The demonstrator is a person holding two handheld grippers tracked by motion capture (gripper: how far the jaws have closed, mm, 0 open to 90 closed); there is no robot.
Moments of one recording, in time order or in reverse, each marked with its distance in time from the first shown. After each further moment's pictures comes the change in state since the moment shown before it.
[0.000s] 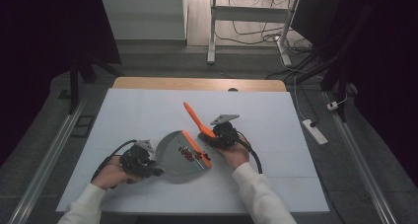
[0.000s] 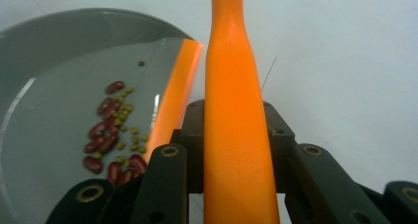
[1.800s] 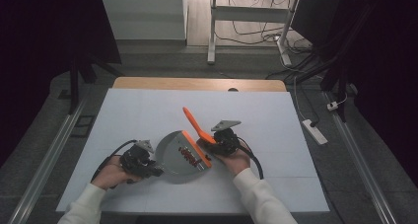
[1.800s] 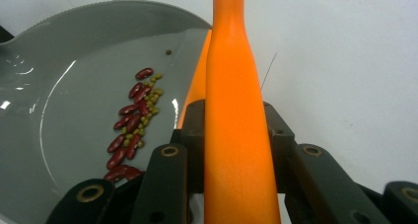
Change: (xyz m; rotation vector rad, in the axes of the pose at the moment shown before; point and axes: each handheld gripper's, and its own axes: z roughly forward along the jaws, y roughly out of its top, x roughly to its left) left arm 0.000 0.000 0.000 0.004 -0.001 0.000; right arm 0.015 -0.011 -0.011 -0.014 0.022 -0.011
